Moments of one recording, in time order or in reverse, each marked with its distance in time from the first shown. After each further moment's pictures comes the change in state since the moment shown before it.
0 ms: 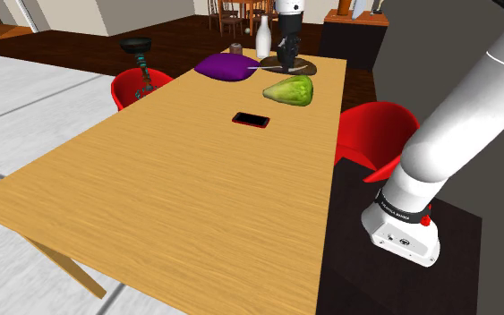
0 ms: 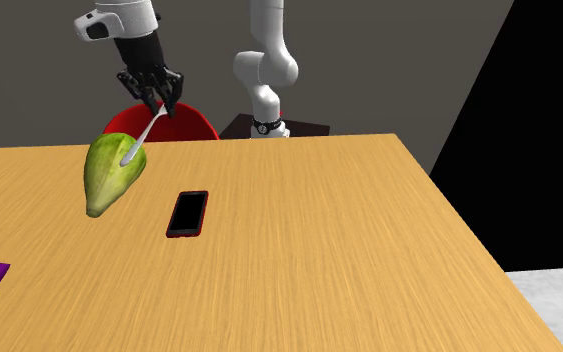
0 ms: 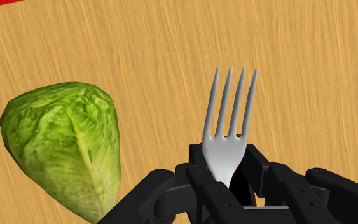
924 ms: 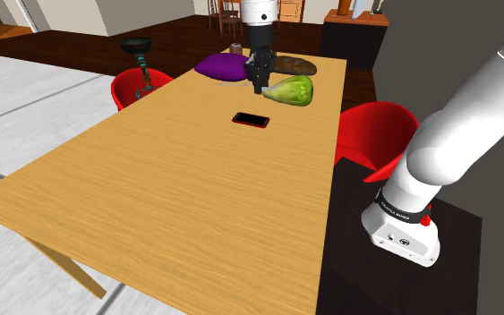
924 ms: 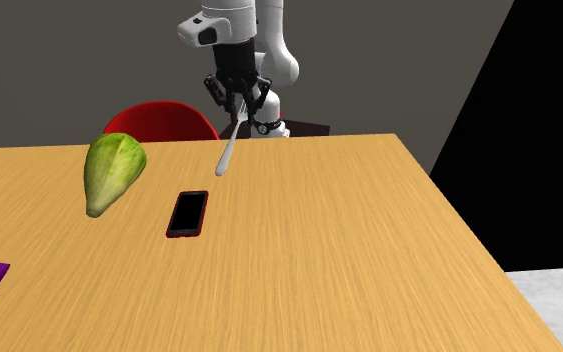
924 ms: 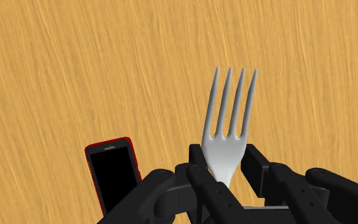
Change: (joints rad) arm 0.145 -0.071 0.206 -0.076 0.072 0.004 0.330
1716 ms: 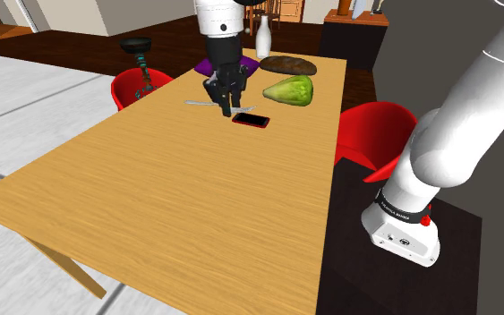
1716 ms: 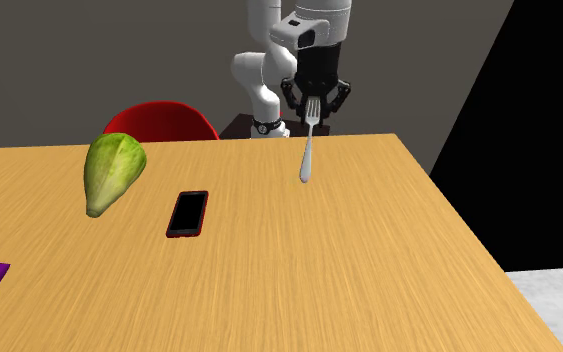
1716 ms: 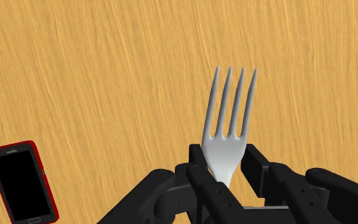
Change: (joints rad) arm 0.119 0.096 0.180 0.109 0.027 -0.005 0.297
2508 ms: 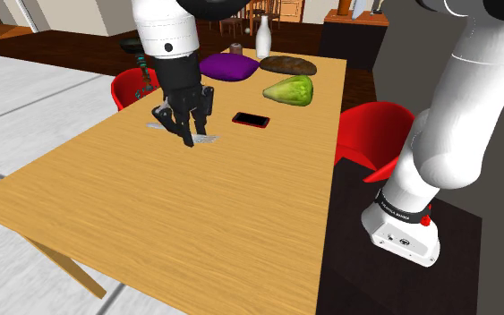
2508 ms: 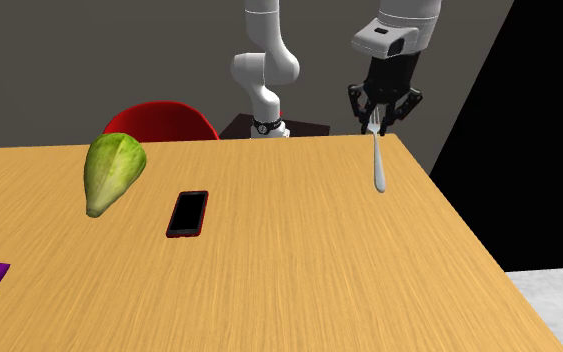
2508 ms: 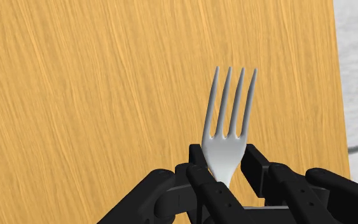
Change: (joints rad) arm 0.126 0.218 0.134 0.214 -0.073 -0.008 0.276
